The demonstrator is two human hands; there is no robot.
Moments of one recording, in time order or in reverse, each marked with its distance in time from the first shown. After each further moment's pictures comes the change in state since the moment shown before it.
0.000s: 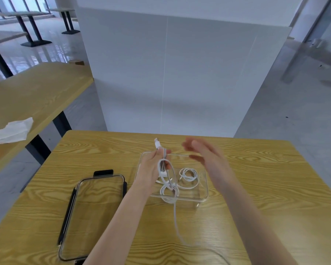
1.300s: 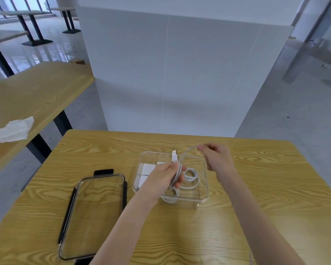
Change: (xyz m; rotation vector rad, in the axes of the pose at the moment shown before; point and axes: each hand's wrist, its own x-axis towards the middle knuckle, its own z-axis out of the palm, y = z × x) left_hand -0.031 0.005 0.017 0.331 -0.175 -0.140; right_hand 0.034 0.024 -0.018 -0.144 0.245 0.164
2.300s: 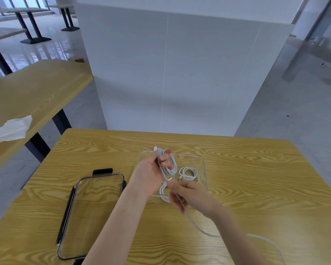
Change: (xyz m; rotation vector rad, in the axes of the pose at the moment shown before) left_hand 0.021 0.002 -0.019 -0.996 -0.028 -0.101; right_hand -0.052 0.045 0.029 -0.118 -0.758 -0.032
